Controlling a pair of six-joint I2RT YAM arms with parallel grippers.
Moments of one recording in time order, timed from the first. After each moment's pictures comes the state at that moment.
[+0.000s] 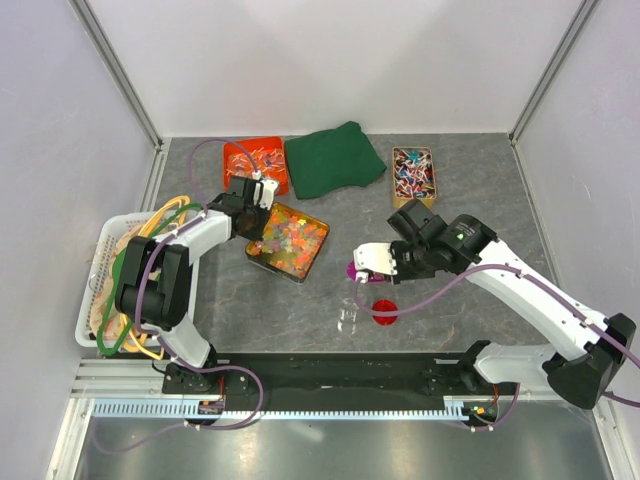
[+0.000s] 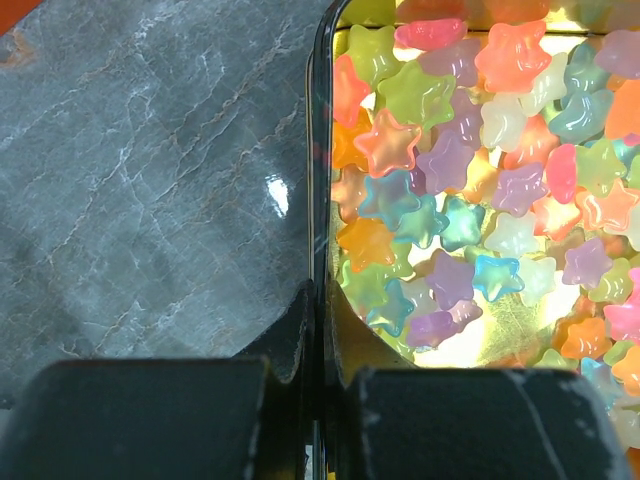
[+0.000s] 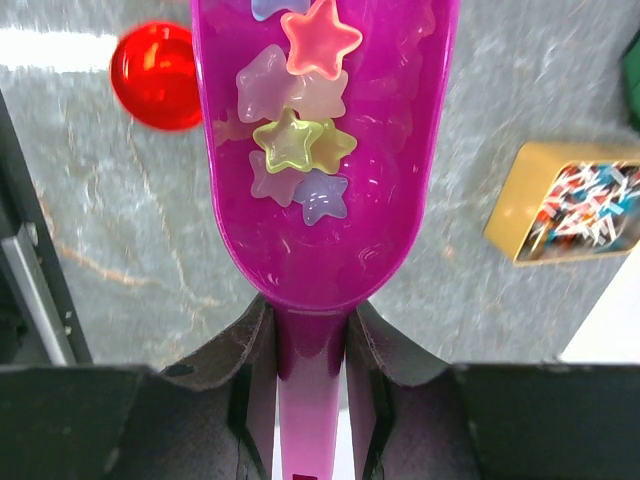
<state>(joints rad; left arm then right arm) -0.26 1.68 1.03 -0.31 0.06 0.15 0.75 1.23 1.26 -1.17 -0.01 -0.95</state>
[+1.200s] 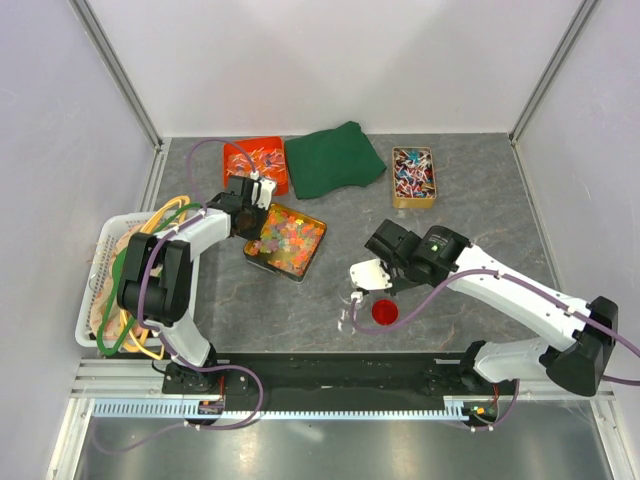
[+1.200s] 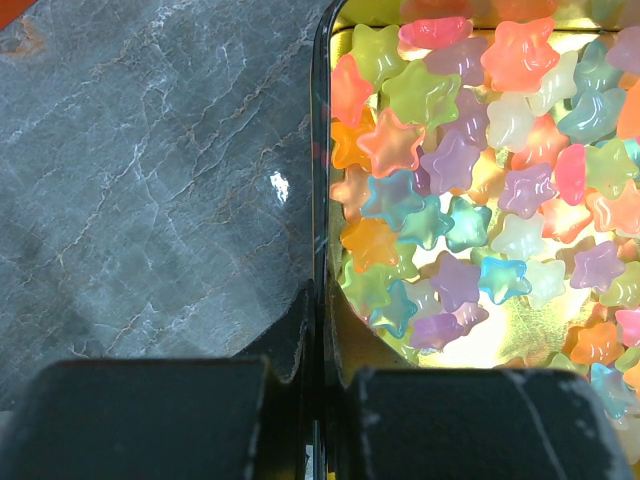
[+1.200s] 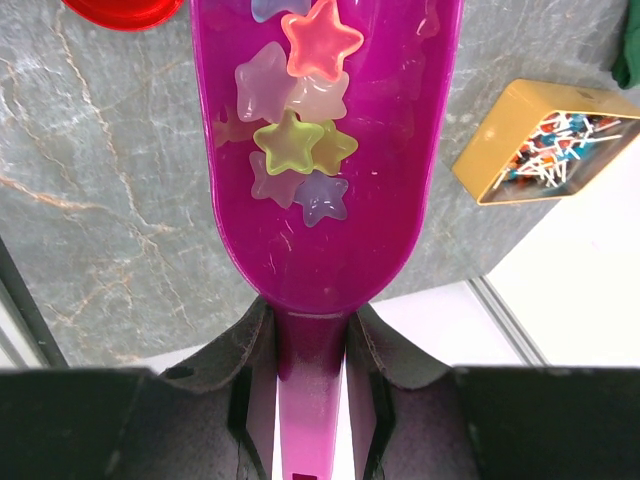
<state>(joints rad) -0.24 1.71 1.04 -0.31 0.05 0.17 0.91 1.28 1.21 -1.22 0.30 -0.94</state>
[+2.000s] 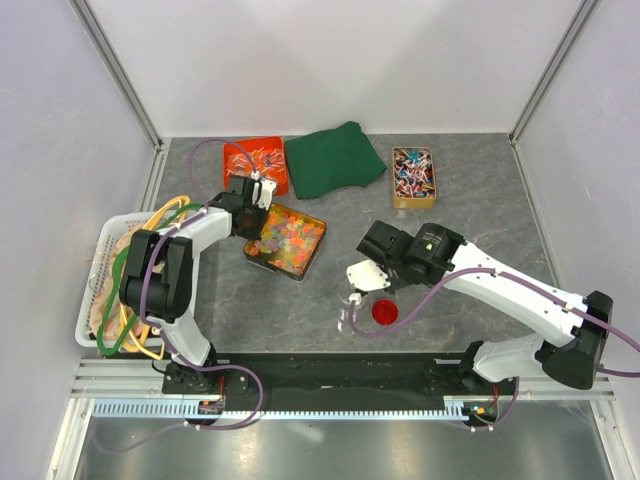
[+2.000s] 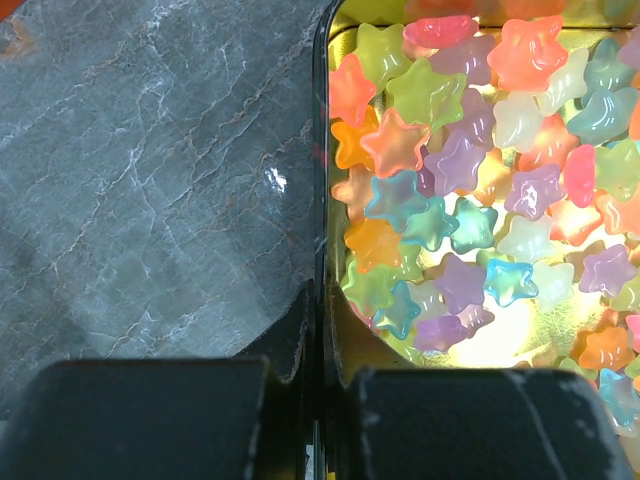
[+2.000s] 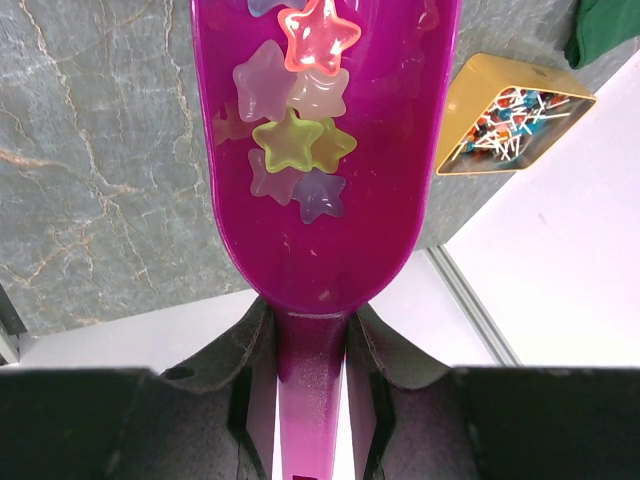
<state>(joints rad) -0.24 1.73 1.05 -0.31 0.05 0.17 0.98 1.32 1.31 -1.31 0.41 -0.95</state>
